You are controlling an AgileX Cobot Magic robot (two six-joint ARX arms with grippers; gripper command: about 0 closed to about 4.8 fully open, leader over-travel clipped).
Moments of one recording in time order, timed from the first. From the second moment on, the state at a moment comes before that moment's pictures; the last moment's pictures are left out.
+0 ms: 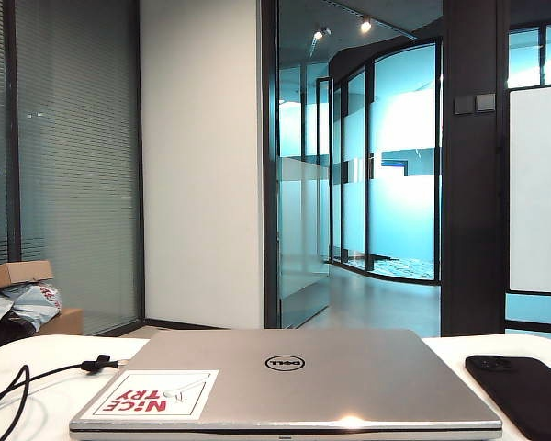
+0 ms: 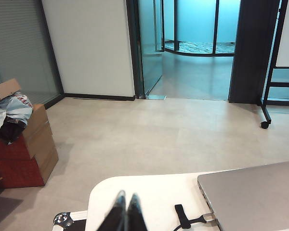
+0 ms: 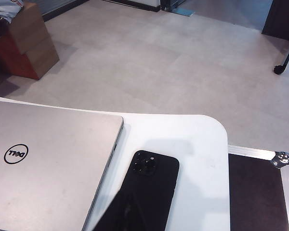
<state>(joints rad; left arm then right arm) 0.02 0.00 0.00 0.04 0.16 0.07 -0.03 0.41 0.37 -0.30 -0.21 -0.05</state>
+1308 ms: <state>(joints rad) 0.02 0.01 0.00 0.04 0.16 0.07 -0.02 0.00 0.01 0.04 0.07 -0.05</state>
